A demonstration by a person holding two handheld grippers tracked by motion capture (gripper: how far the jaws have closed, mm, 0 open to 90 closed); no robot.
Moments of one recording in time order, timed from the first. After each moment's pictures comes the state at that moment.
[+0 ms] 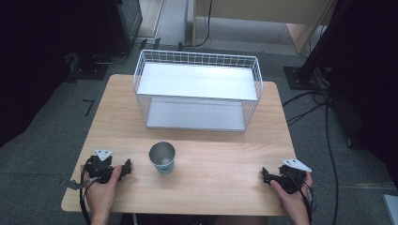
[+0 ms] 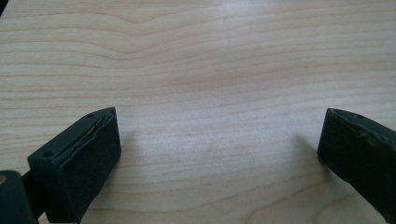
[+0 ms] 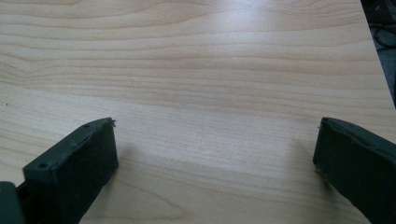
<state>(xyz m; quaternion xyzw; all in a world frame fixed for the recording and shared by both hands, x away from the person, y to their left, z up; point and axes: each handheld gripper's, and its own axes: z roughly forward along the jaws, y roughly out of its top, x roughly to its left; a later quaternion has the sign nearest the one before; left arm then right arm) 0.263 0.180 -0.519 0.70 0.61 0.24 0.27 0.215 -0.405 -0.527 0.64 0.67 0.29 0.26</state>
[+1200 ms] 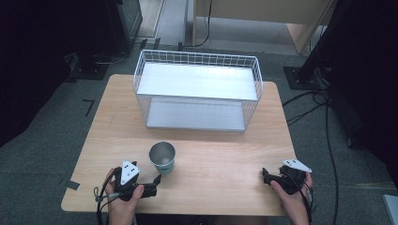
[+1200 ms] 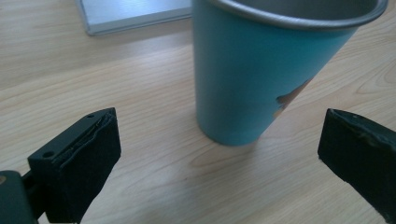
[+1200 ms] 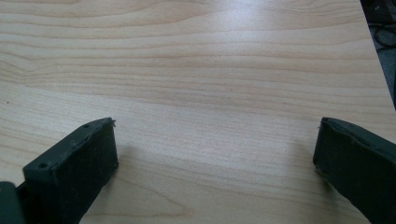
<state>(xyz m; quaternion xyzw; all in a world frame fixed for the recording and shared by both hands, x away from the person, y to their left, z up) 0.204 0.095 -0.480 0.76 0.46 0.20 0.41 0.214 -0.405 -0.527 0.64 0.67 0.29 0.25</state>
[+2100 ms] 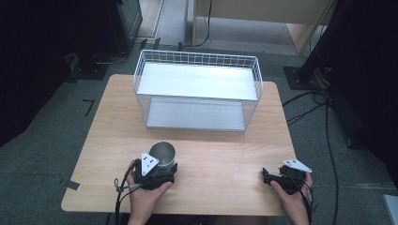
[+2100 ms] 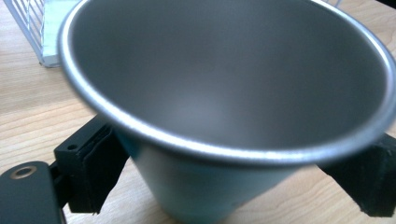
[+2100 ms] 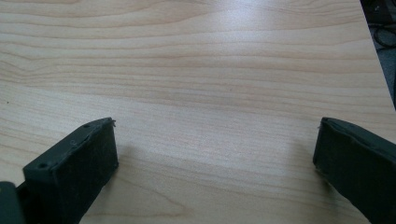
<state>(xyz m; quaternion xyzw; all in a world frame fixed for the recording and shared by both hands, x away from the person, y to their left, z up) 0.231 0.047 -0.491 0.74 0.47 0.22 0.43 0.214 -0.405 -0.527 0.64 0.67 0.29 0.25</state>
